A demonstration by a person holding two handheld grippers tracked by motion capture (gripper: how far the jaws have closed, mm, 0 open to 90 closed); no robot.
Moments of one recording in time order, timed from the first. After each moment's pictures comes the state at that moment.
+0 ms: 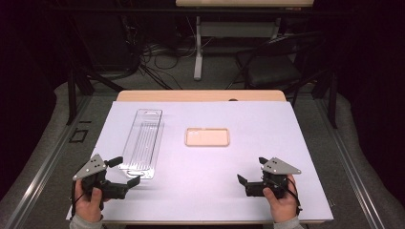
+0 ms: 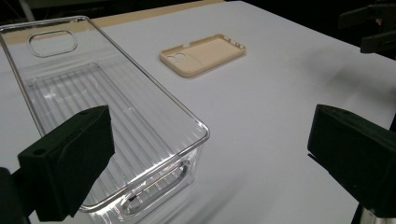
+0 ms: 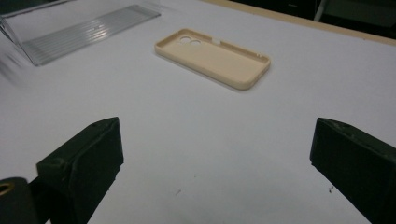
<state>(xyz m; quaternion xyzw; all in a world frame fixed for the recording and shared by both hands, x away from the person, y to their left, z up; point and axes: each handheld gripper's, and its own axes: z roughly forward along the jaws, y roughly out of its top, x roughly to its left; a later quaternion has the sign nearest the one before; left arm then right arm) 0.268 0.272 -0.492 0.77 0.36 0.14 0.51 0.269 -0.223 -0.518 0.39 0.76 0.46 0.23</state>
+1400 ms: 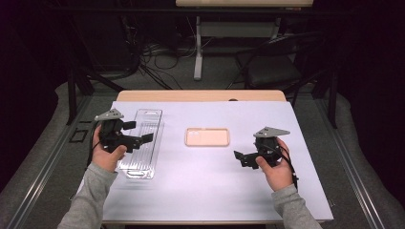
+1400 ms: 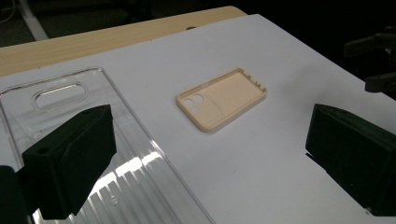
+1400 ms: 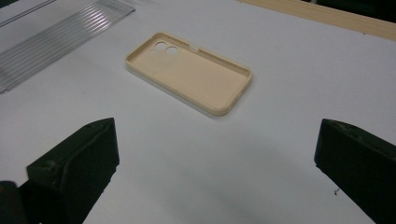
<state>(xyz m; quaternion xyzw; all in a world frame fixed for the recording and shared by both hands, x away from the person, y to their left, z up) 0.379 0.238 -0.432 0.77 0.40 0.09 0.49 0.343 -0.212 -0.478 0.43 0.78 0.41 0.19</state>
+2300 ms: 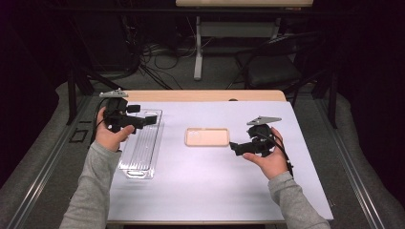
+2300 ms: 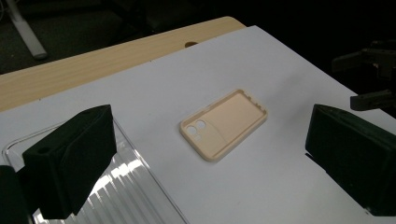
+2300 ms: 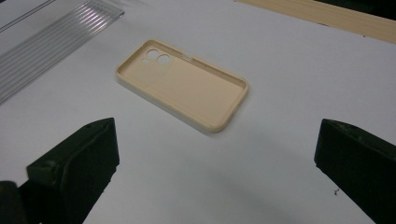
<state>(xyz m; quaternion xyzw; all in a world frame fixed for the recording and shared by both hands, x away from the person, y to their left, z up) 0.418 0.232 -0.405 0.78 0.39 0.08 0.48 0.370 -0.197 -0.464 0.45 0.78 0.38 0.18</state>
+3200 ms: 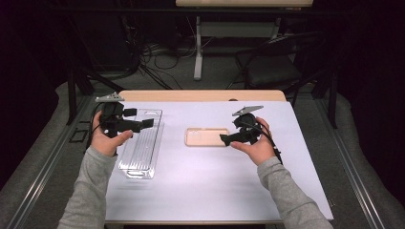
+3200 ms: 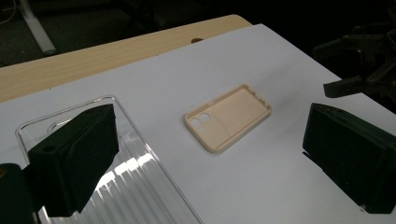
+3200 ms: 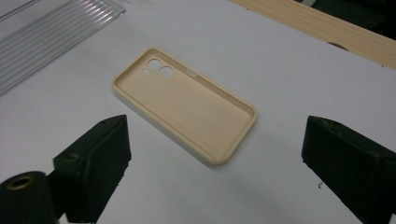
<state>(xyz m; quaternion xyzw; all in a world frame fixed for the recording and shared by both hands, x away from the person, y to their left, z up) 0.405 0.239 -0.408 0.78 0.40 0.09 0.48 0.405 -0.164 -0.456 0.43 0.81 0.35 0.18</state>
